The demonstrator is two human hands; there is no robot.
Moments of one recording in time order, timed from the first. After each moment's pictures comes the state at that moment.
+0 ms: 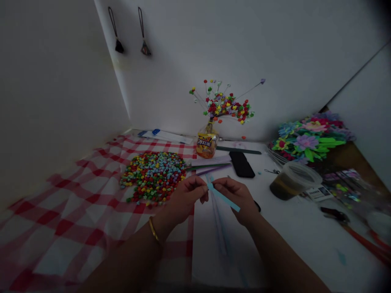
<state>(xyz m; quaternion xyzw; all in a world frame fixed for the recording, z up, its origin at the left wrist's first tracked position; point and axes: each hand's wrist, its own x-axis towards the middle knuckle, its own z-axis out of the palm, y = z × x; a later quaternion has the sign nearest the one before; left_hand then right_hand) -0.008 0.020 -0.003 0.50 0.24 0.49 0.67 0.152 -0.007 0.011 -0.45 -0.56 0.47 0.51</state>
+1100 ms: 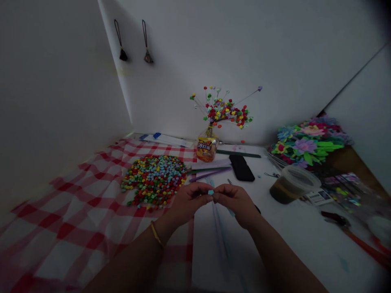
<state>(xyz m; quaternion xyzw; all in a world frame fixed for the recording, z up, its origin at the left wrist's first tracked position) -0.010 0.019 -0.004 0.56 0.27 0.49 0.61 0.151 -0.007 0.019 -0.45 -0.52 0.55 0.47</state>
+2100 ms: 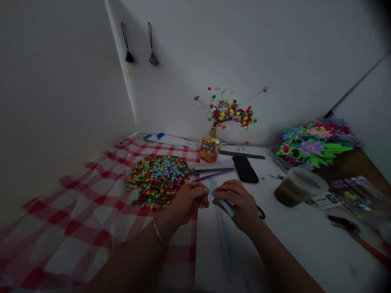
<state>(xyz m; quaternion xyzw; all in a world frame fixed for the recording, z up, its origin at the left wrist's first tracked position) -0.013 0.026 -0.003 0.39 0.26 0.44 0.77 0.158 -0.004 0.010 -0.36 -0.81 0.01 0.47</state>
